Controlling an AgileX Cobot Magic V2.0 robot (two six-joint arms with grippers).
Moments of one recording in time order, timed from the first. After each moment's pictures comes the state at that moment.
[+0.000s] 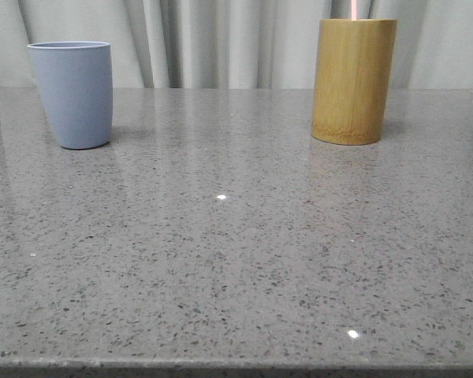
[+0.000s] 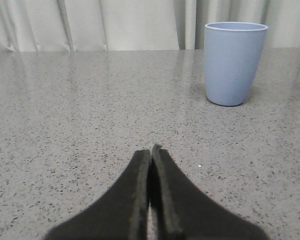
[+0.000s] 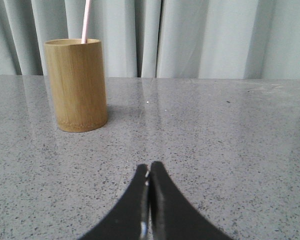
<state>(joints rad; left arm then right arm) -0.07 0.00 0.00 0.00 0.16 -0.06 0.07 -0.01 0.03 0.04 0.04 0.04</state>
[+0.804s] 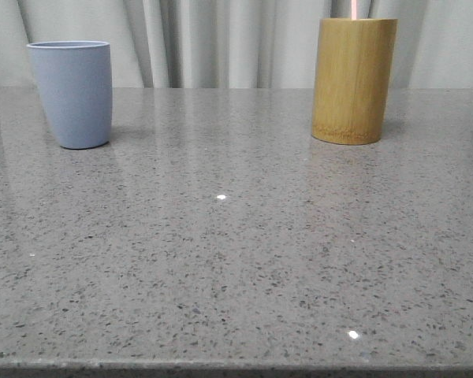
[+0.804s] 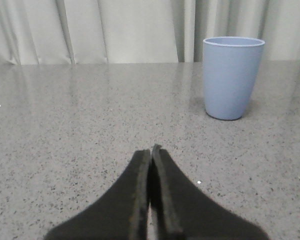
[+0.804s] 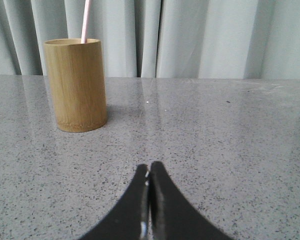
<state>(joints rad) -0.07 0.00 0.00 0.00 0.10 -0.06 0.07 -0.01 0.03 0.04 0.04 0.04</state>
